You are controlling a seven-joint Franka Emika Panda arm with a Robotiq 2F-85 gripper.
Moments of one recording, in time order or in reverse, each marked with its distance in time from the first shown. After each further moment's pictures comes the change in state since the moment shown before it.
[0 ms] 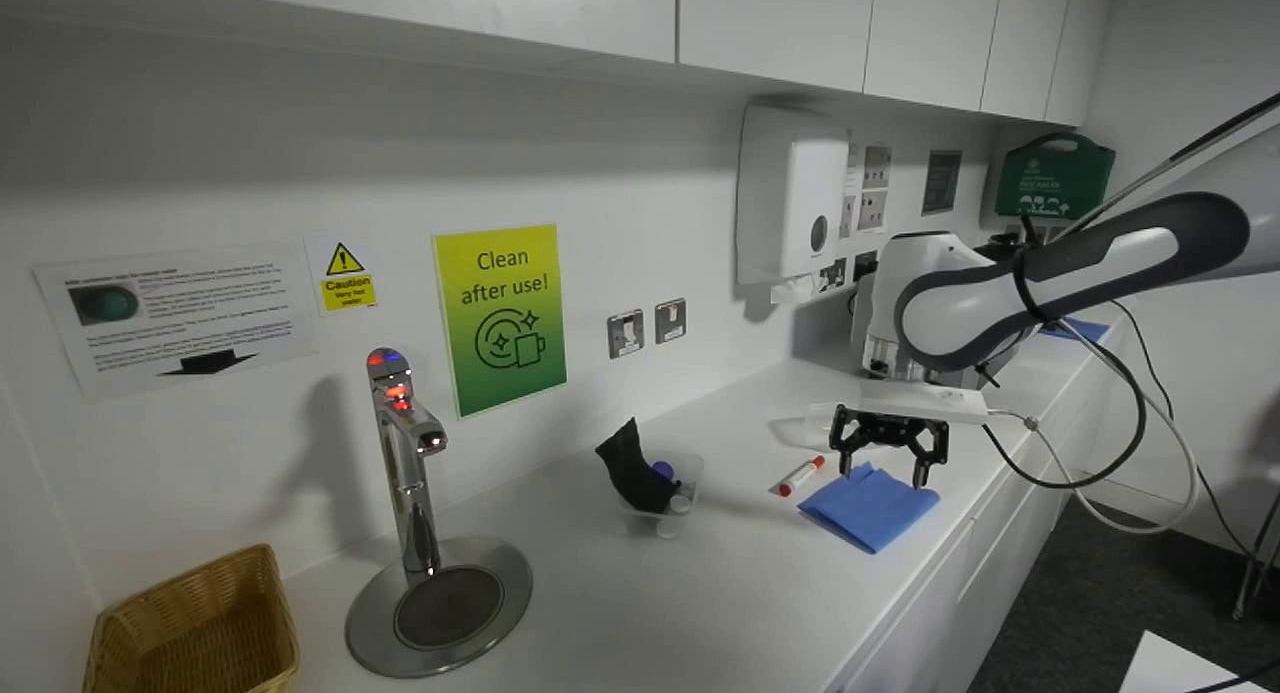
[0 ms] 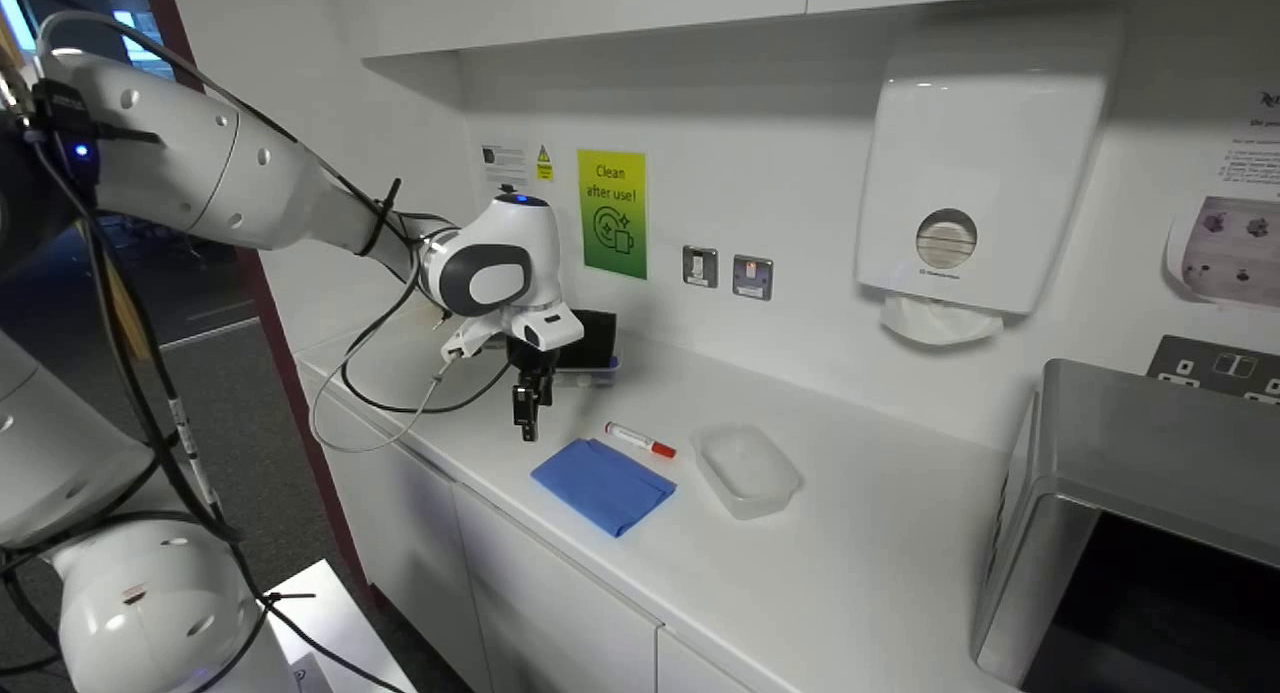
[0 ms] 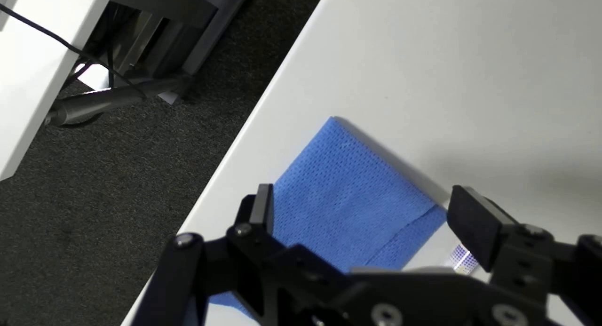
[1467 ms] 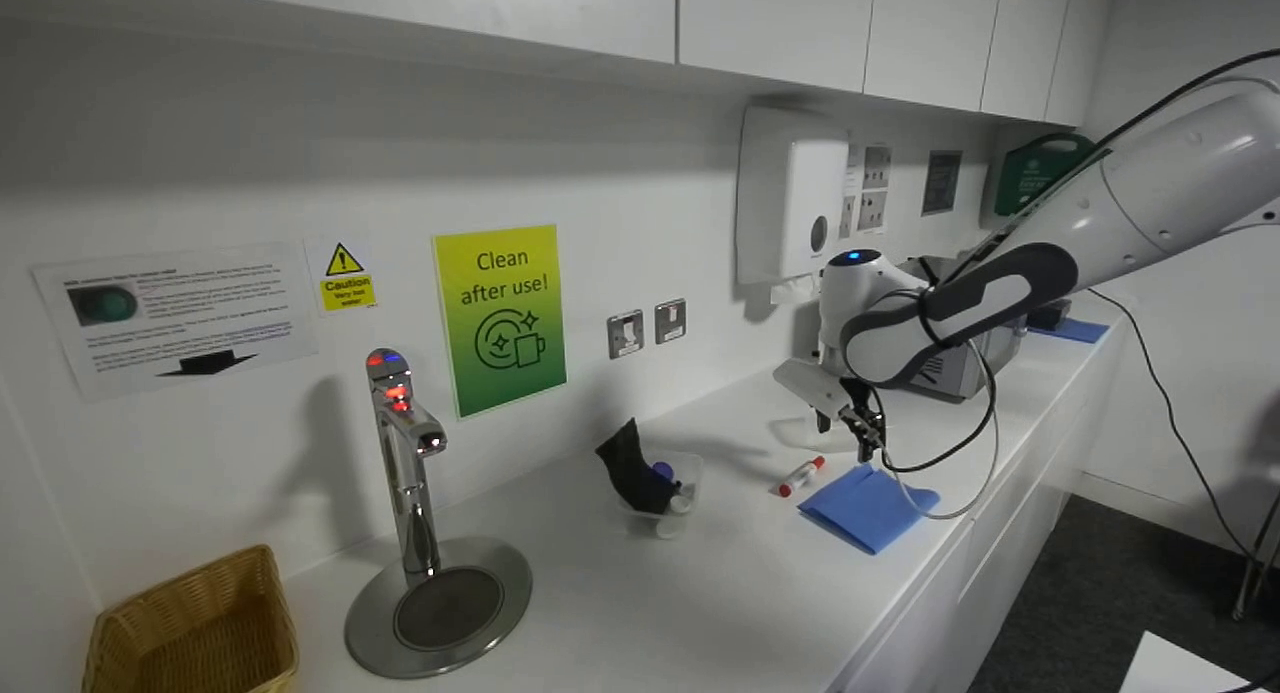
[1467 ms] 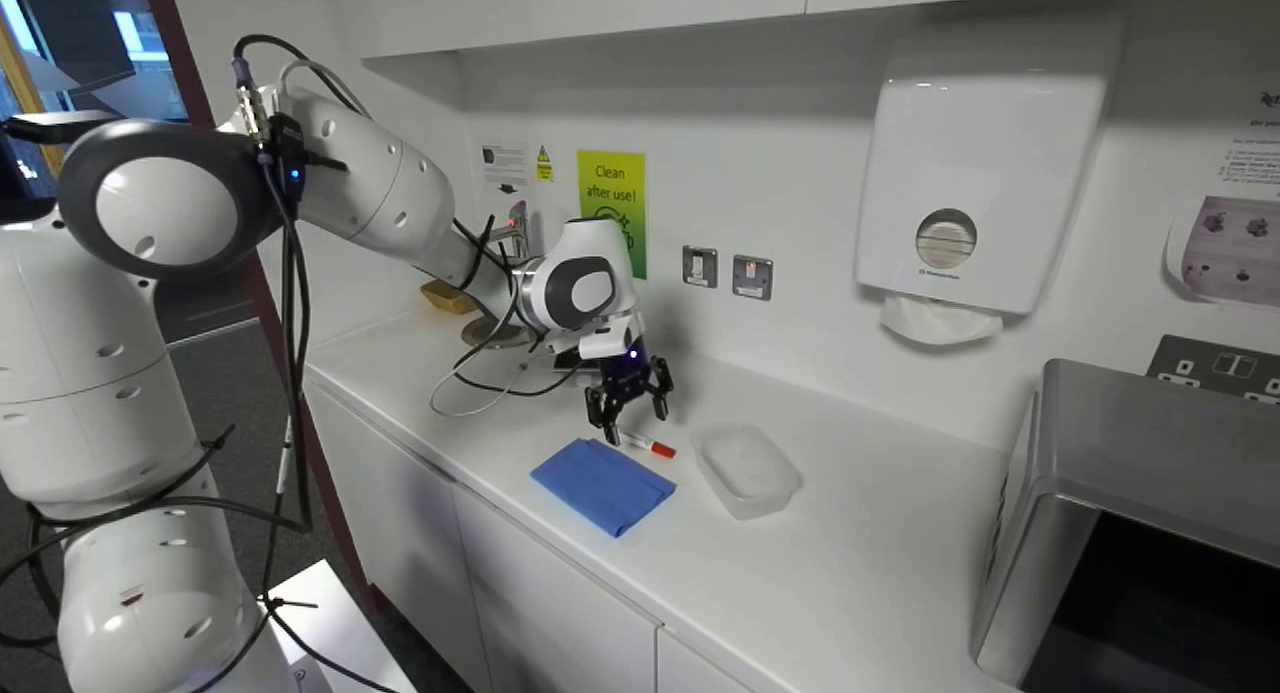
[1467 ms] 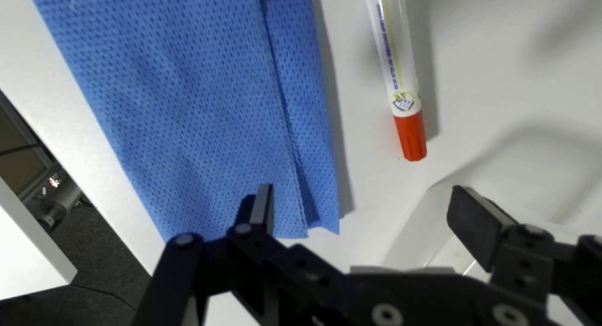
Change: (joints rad) arm -0.014 0.360 -0.086 0.281 -0.358 0.150 0.996
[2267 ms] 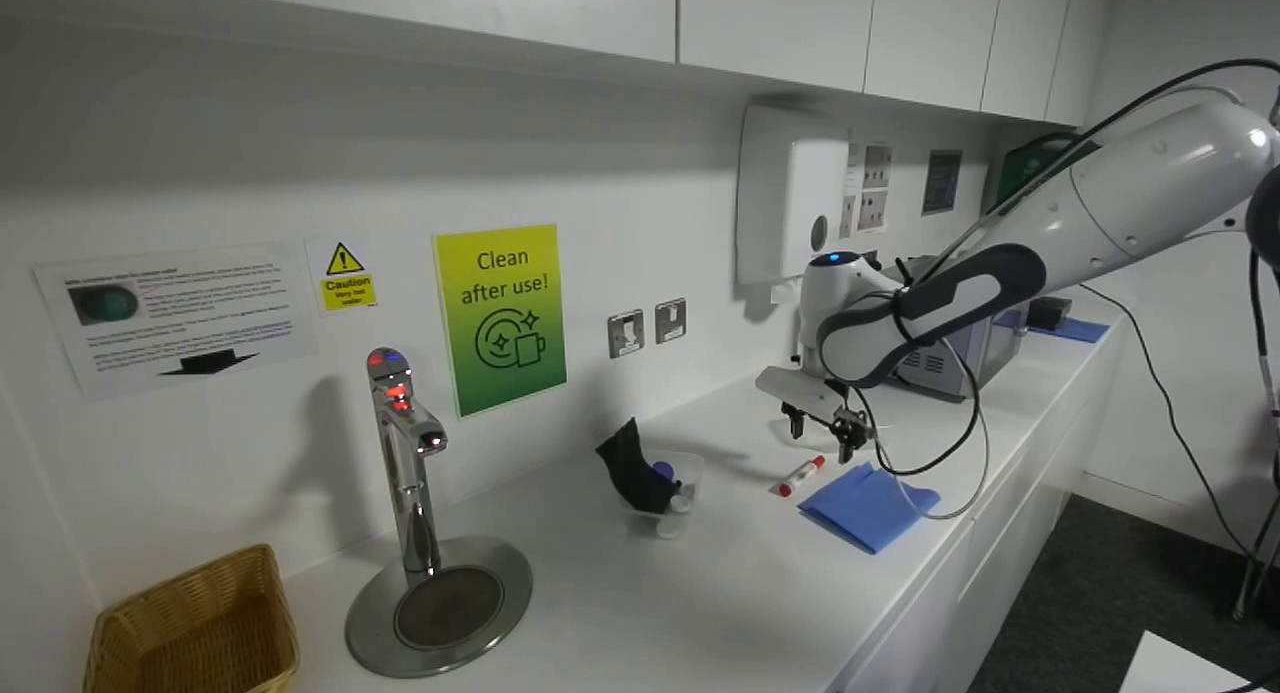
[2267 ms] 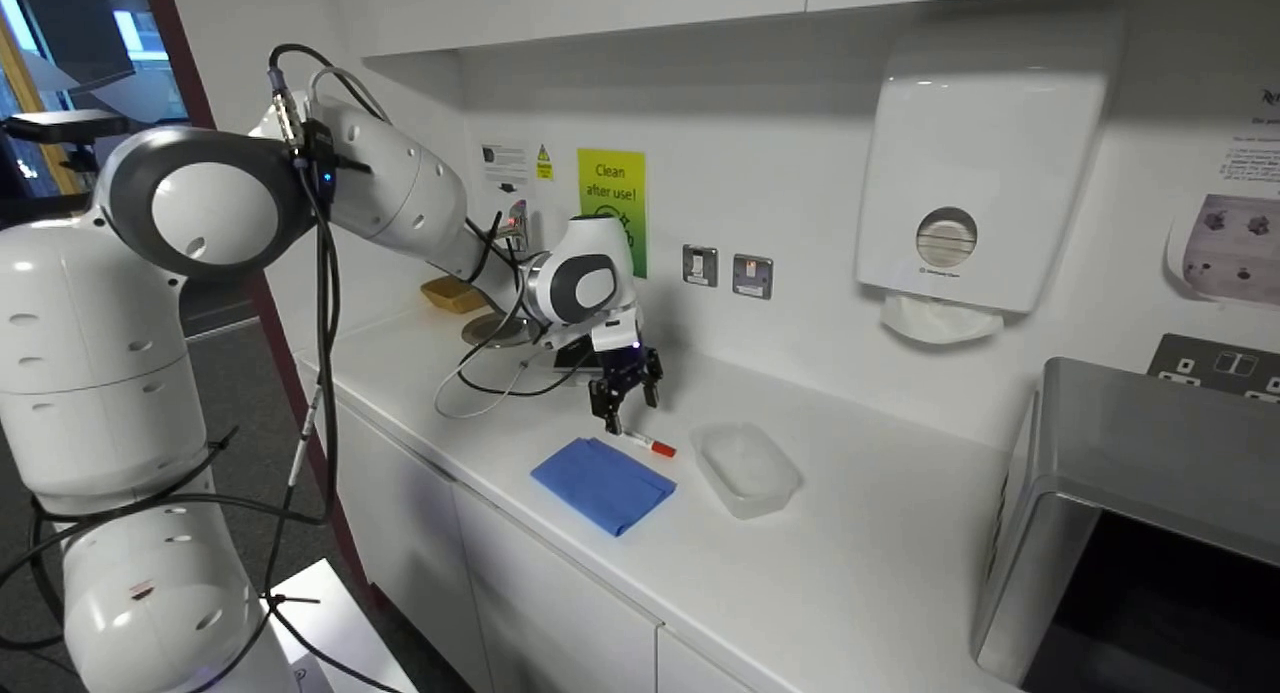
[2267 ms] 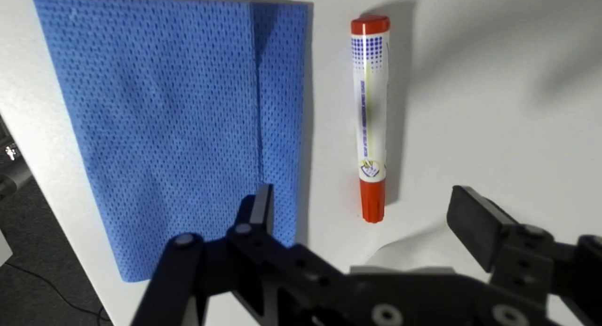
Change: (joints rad) arm 0.058 0.061 -0.014 0.066 0.069 0.000 -0.230
